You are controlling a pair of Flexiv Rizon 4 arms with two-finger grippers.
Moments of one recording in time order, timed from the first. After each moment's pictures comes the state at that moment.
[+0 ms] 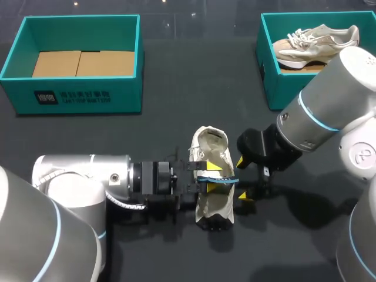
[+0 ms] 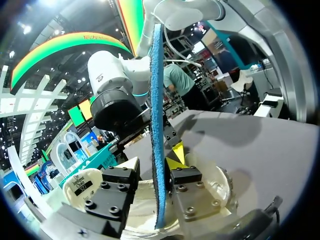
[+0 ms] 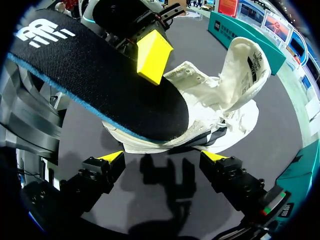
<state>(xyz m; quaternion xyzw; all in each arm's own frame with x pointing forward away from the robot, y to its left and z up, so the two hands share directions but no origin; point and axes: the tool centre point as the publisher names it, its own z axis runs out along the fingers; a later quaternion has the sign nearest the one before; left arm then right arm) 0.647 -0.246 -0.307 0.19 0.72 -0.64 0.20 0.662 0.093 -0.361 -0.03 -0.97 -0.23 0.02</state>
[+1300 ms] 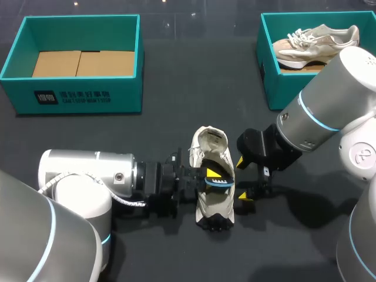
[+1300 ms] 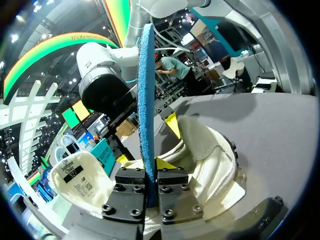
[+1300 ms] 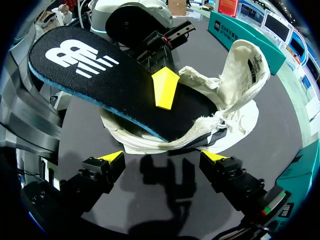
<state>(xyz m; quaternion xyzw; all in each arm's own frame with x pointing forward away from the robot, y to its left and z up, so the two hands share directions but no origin) 0.666 -0.245 -0.347 0.23 0.73 -0.61 0.22 0.662 0.093 -0.361 -0.03 -0.97 -0.23 0.02</state>
